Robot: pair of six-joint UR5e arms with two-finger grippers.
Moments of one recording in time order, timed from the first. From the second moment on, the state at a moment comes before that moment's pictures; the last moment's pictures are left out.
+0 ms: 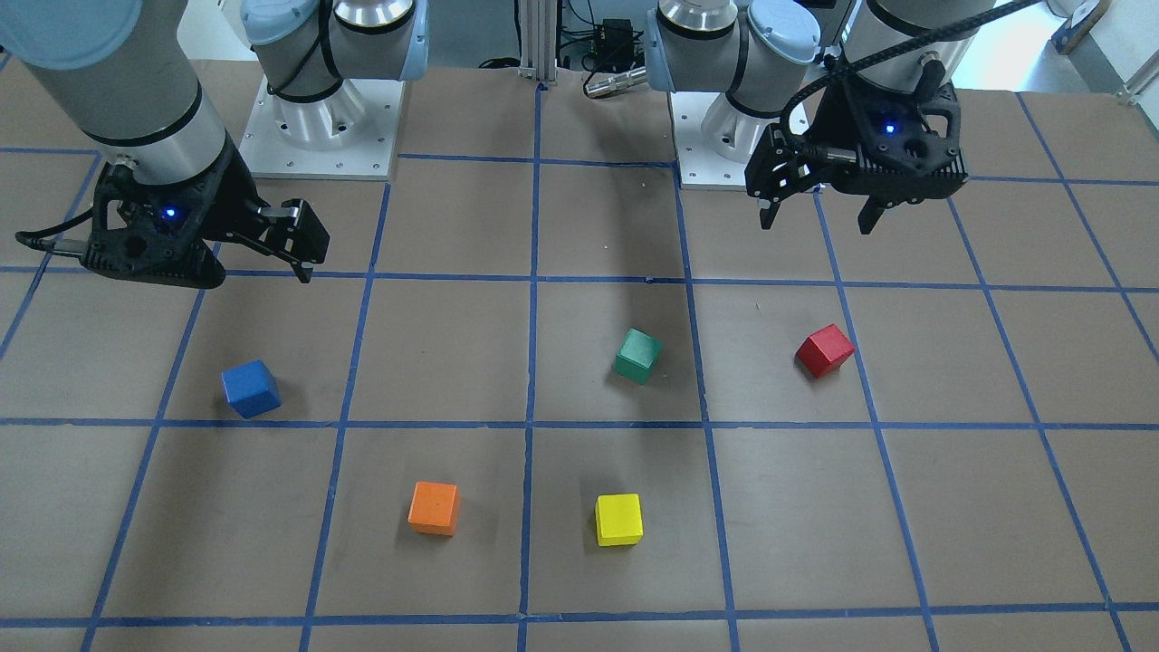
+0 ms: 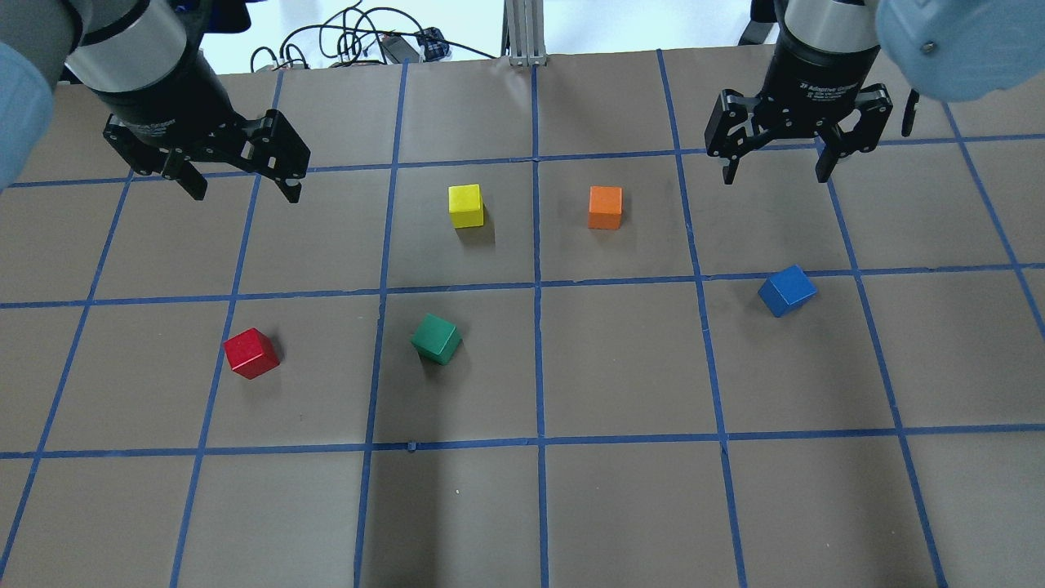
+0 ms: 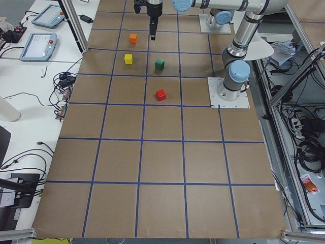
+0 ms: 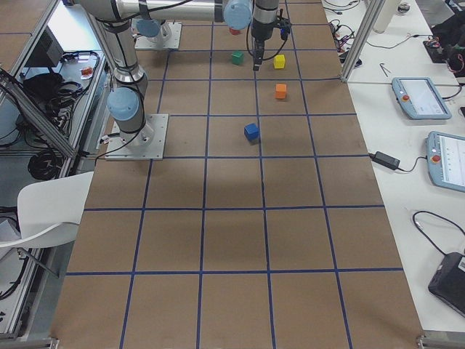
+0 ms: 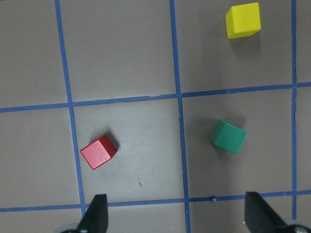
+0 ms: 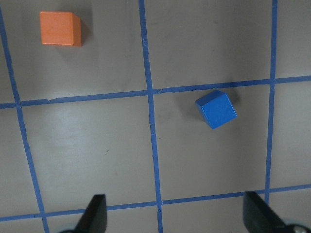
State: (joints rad) left arm -1.55 -1.55 -1.54 -1.59 1.60 0.08; right arm 1.57 -1.46 1.49 -1.52 -1.62 0.08
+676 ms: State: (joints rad) left arm -1.54 -1.54 -1.56 -1.60 1.60 0.06; right arm 1.57 -1.46 1.52 -1.53 -1.63 0.08
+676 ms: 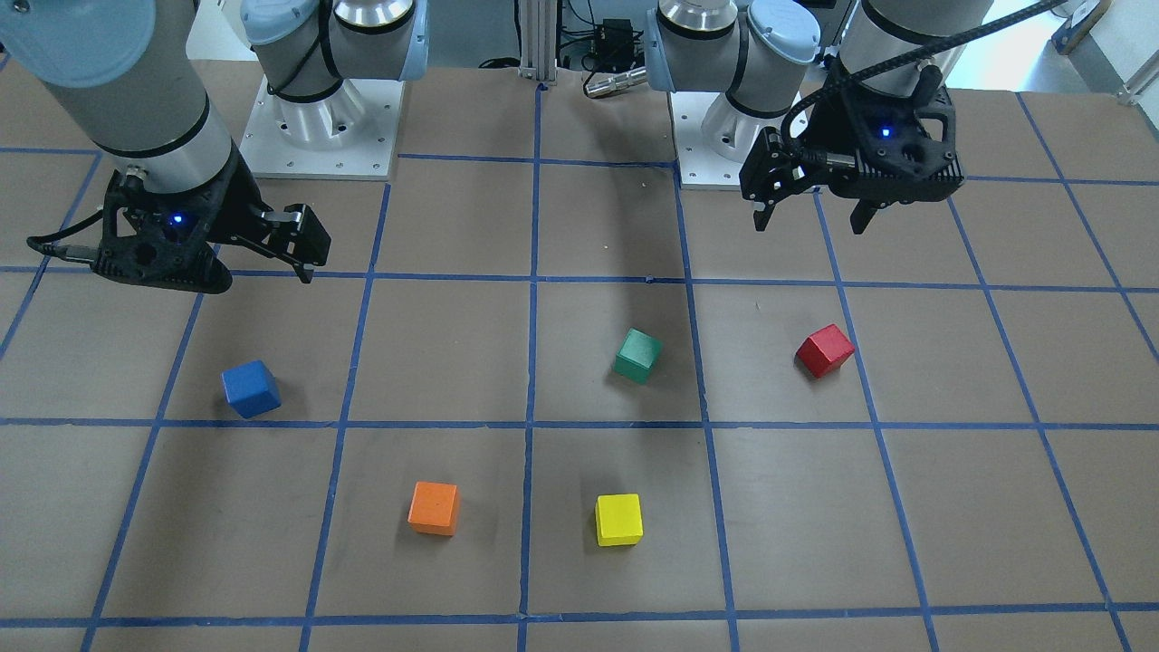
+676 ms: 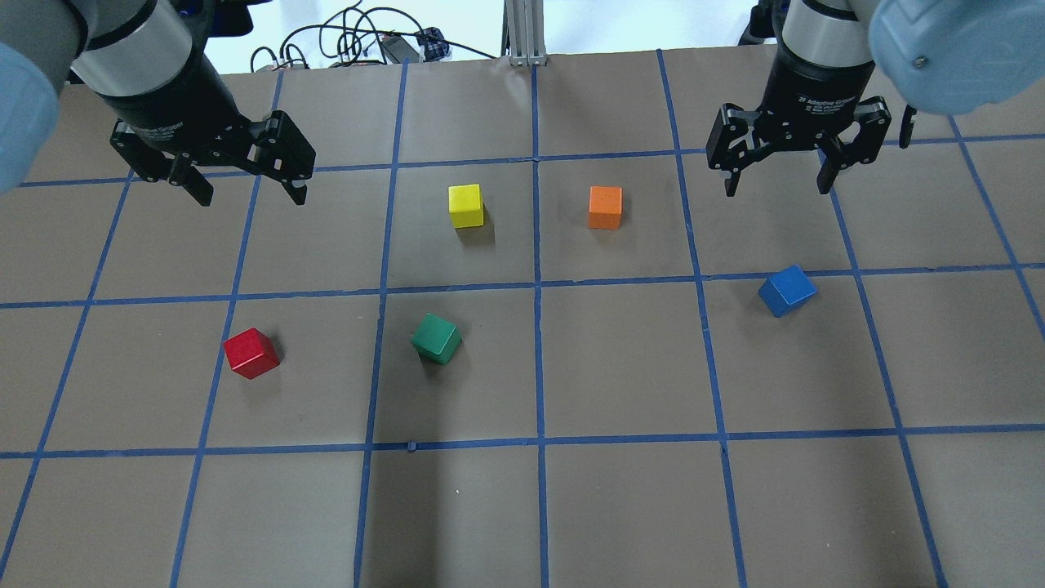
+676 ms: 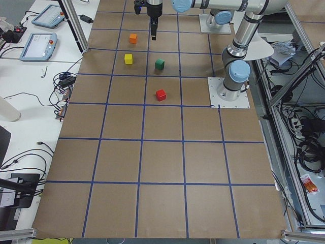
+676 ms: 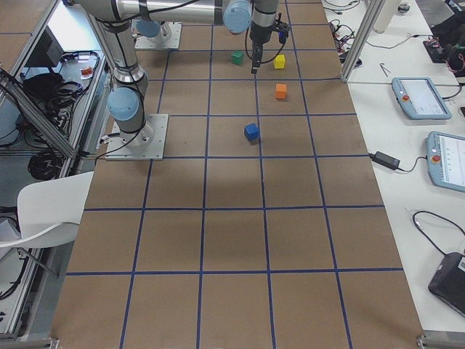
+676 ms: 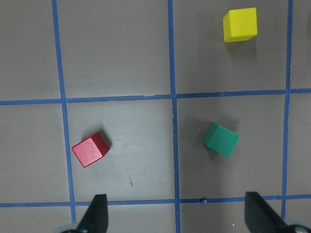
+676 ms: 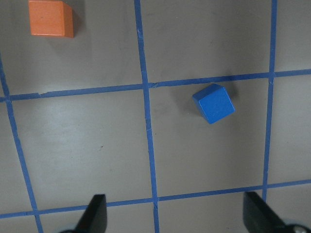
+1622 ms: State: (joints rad) left arm -1.22 -1.68 -2.03 -1.06 1.59 0.15; right arm 1.57 -1.46 1.52 -1.53 -1.63 0.08
